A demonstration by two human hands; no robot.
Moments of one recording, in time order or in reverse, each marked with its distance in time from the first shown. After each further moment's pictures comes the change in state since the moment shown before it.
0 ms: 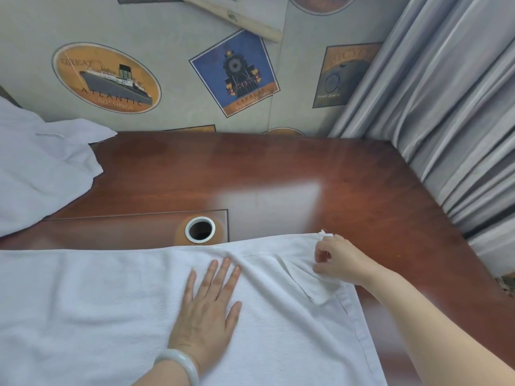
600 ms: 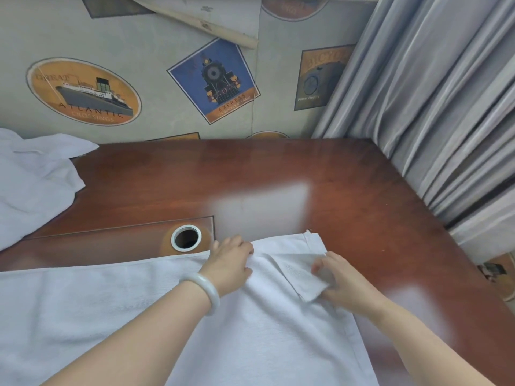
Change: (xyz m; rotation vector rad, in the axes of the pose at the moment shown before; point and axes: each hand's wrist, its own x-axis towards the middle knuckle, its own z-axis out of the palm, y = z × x) left_hand 0.114 0.036 -0.051 -0.094 -0.224 0.108; right_hand -0.054 0.025 0.023 0.242 0.061 -0.007
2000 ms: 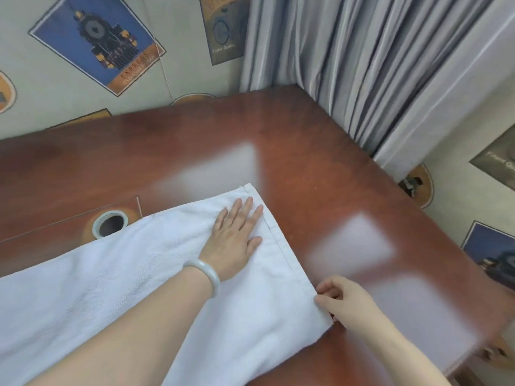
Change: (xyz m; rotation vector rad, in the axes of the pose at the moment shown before) left_hand 0.022 0.094 0.079 0.159 0.120 0.364; right_hand -0.163 0.012 0.038 0.566 0.184 0.762
